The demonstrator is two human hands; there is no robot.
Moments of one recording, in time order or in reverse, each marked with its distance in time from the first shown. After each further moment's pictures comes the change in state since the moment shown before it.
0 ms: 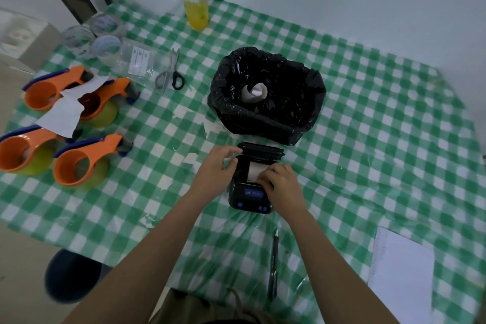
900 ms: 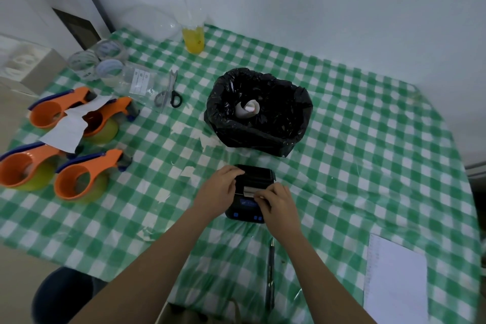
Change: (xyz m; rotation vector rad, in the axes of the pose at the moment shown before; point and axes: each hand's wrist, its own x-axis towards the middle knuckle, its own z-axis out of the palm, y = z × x) left_hand -0.007 -0.015 0.016 0.340 -0.079 0.243; right_hand -0.031 -0.009 0.000 0.079 0.143 0.034
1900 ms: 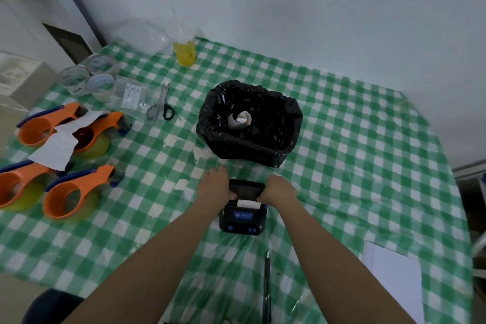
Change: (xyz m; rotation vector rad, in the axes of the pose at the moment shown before) left_hand 0.051 0.016 -0.004 0.365 -0.228 -0.436; right_hand 0.088 -0.015 -0.037 -0.301 -0.646 0.542
